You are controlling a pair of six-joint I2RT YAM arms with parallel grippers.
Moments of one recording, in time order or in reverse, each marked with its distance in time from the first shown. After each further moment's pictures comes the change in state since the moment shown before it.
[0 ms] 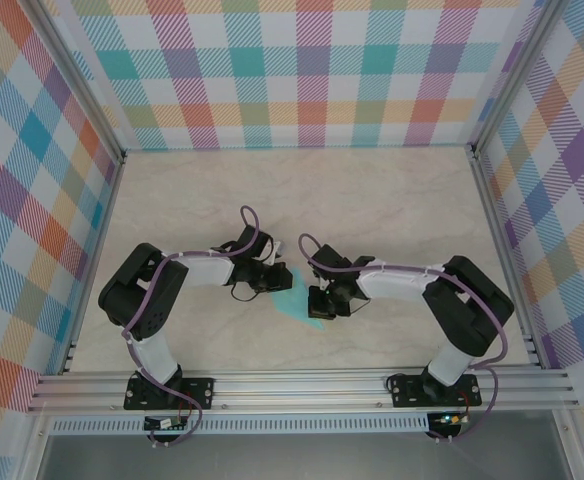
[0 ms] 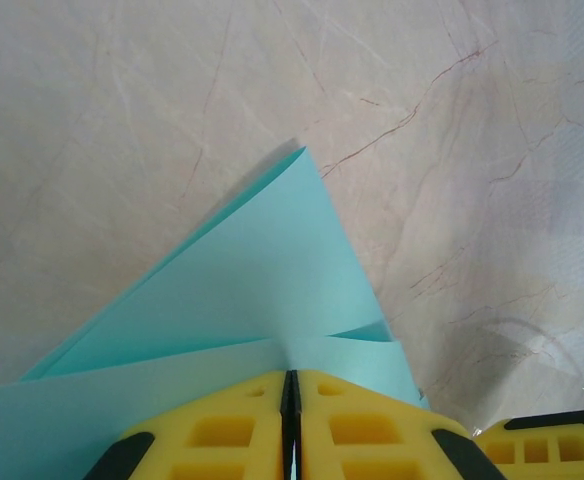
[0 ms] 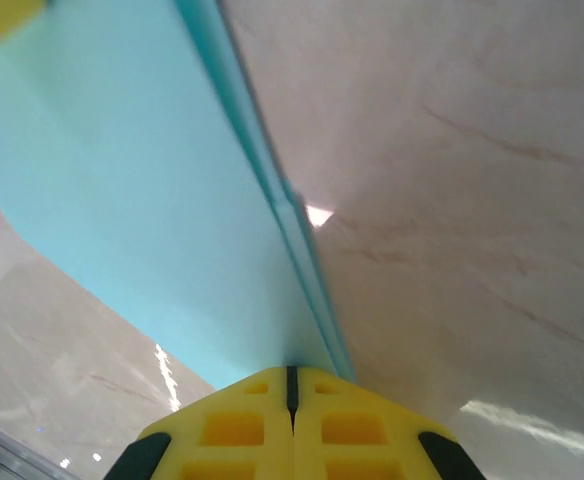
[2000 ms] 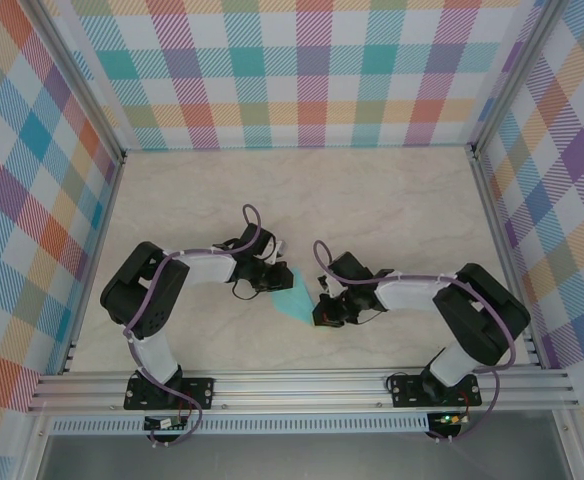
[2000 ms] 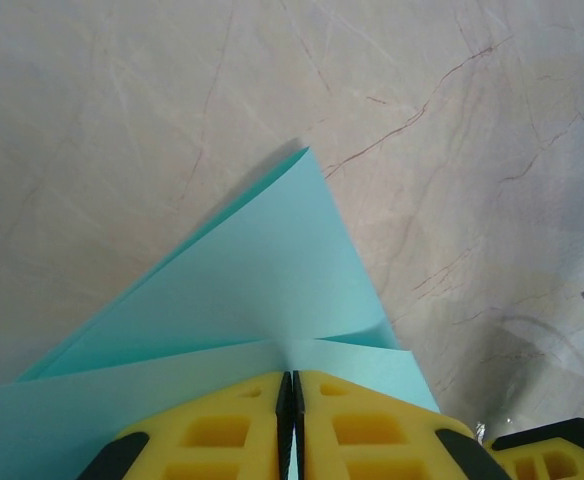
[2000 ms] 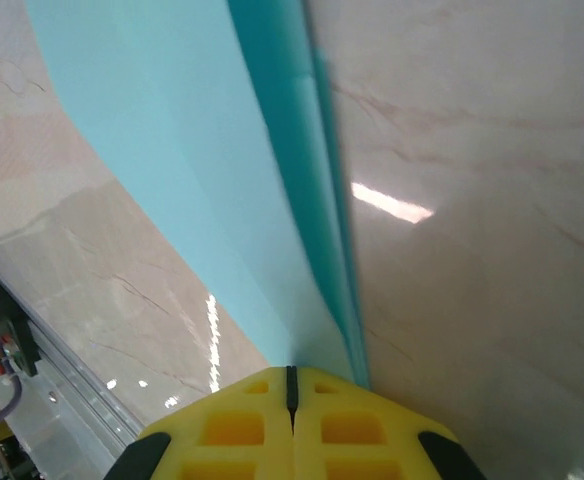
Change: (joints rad) left arm -0.005 0.012 0.038 -0.059 -0.010 0.003; right arm -0.085 -0.089 -0.205 0.228 -0.223 -0.122
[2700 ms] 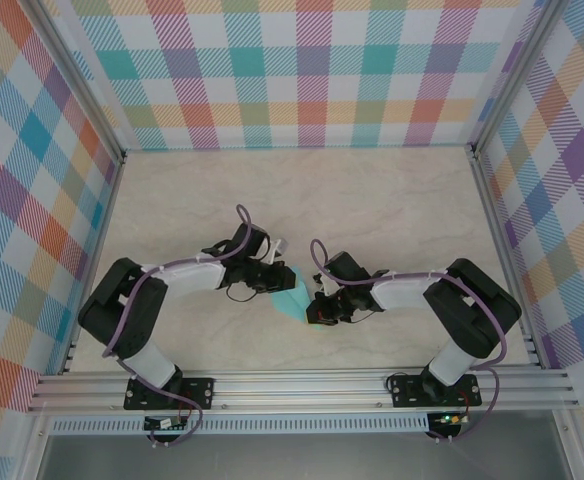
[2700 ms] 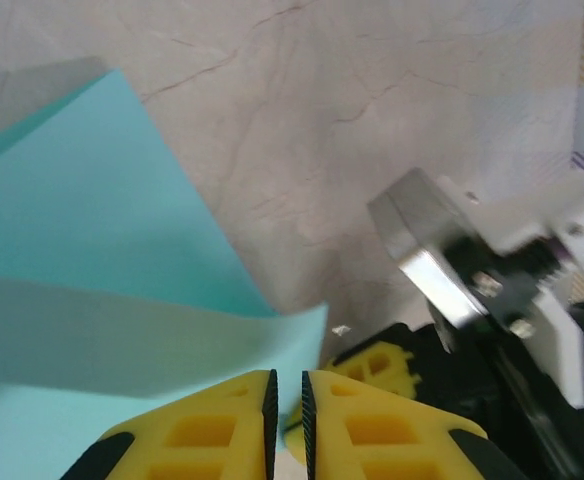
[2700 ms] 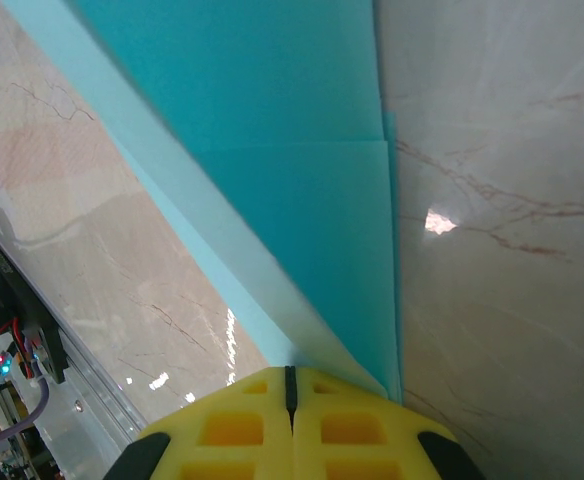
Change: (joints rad) left arm -0.024 -0.145 -0.051 0.001 0.106 -0.034; right arm 0.010 0.068 -0.001 0.134 -0.040 0.024
